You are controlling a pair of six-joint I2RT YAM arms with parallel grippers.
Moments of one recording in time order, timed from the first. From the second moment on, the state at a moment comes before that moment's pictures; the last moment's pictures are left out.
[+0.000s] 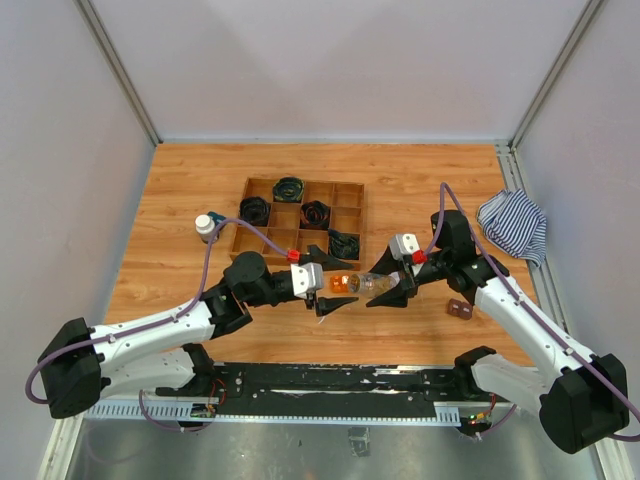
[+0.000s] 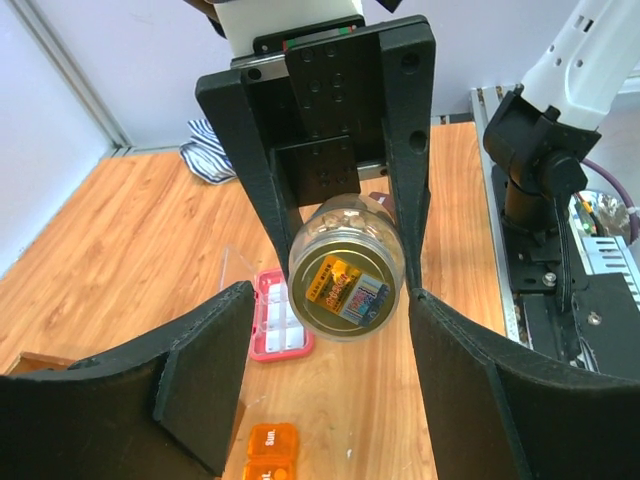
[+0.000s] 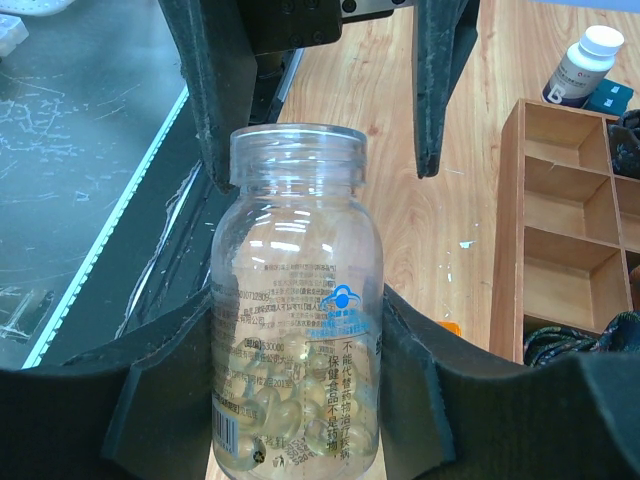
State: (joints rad) left arm -0.98 1.02 0.54 0.53 0.43 0.21; right arm 0.40 1.03 0.71 -0.37 -1.32 -0.72
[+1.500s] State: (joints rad) left arm -1.09 0.99 0.50 0.58 0.07 -0.42; right arm 0.40 1.03 0.71 -0.36 -1.32 -0.70
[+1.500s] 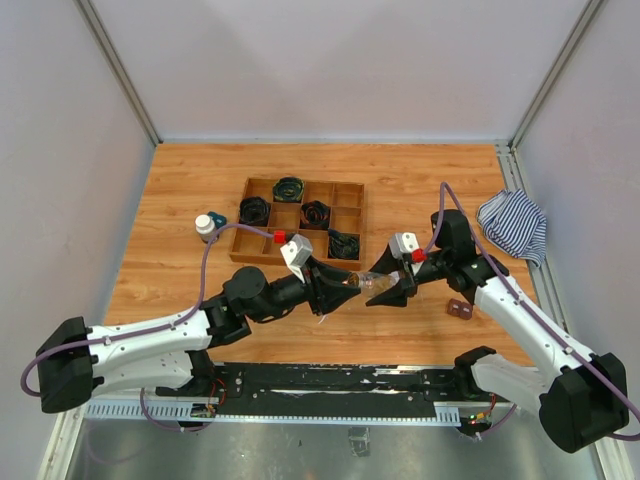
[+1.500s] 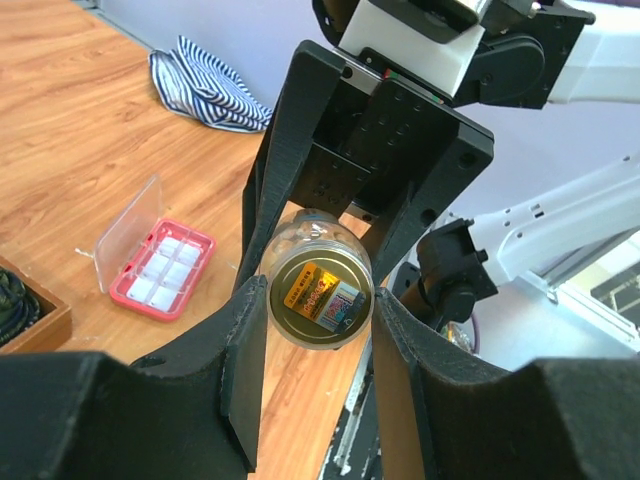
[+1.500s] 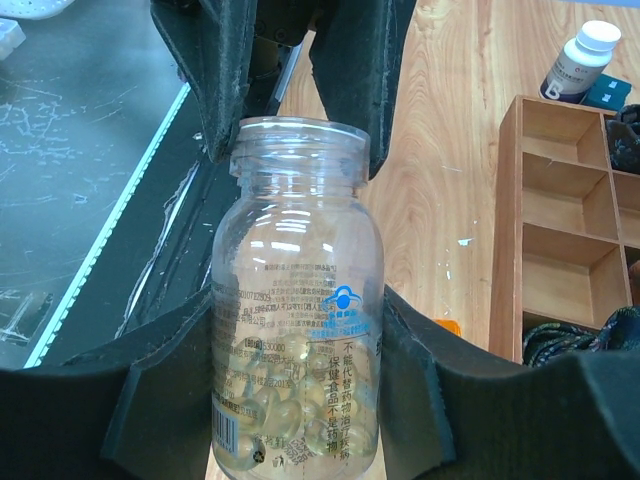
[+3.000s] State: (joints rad) left arm -1.10 0.67 0.27 0.67 0.10 -0.27; right arm 0.40 1.01 0.71 -0.37 -1.34 -0.71
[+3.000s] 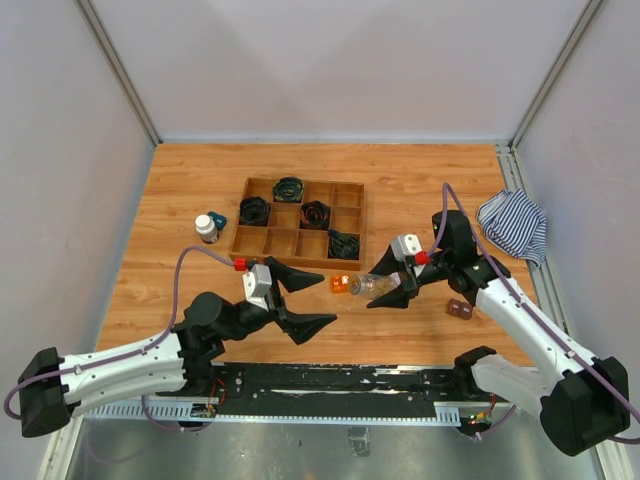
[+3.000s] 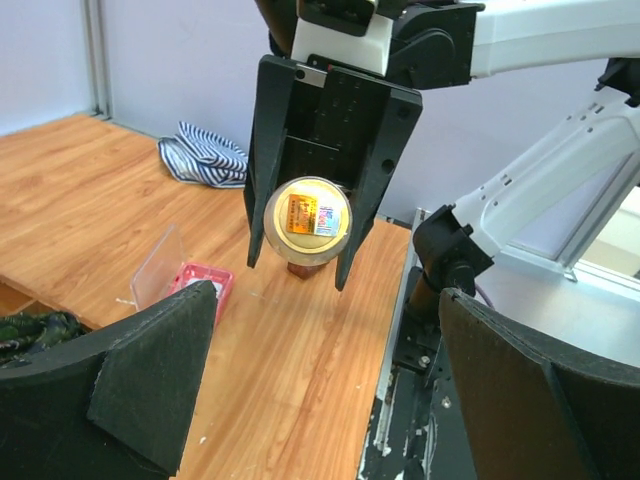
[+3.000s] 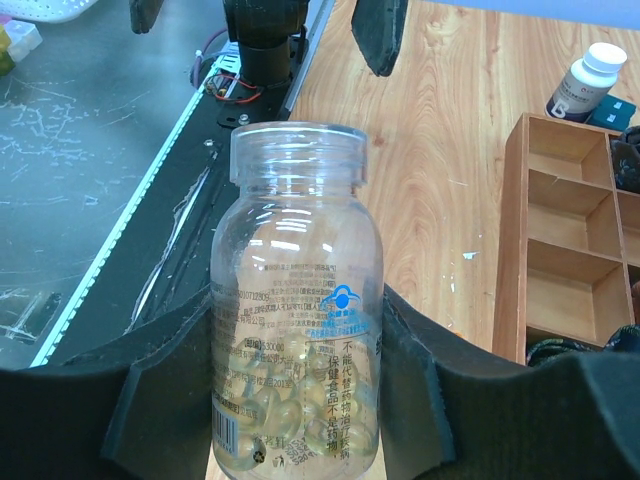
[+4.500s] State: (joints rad) left arm -1.10 0.43 0.07 0.88 0.13 -0.21; right arm 0.40 0.98 0.71 -0.35 -1.38 -0.70
